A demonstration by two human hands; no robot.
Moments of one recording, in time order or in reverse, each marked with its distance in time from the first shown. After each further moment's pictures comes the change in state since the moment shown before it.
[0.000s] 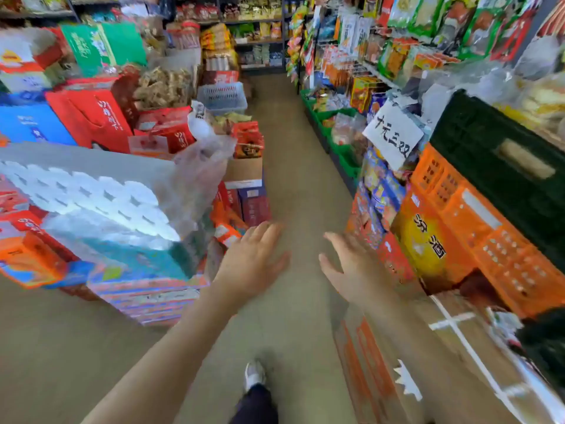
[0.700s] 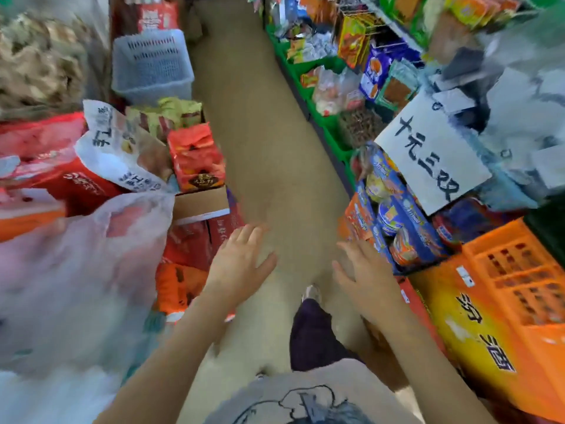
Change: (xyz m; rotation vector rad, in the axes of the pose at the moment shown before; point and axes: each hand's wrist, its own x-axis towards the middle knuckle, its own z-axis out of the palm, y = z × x) left_hand 0.365 -0.199 0.109 -0.140 -0.213 -0.130; right_hand 0.368 0.130 0.071 0.166 -0.149 0.310
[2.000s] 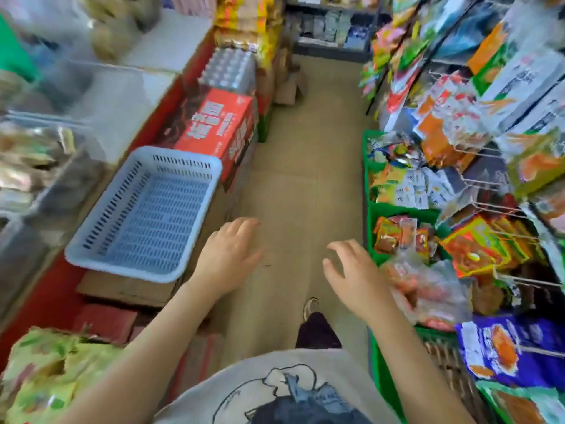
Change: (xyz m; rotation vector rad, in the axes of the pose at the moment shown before) left_hand 0.893 -0.271 -0.173 0.056 0.169 -0.468; right_hand 1.042 -0.133 -0.118 -0.147 -0.238 -0.381
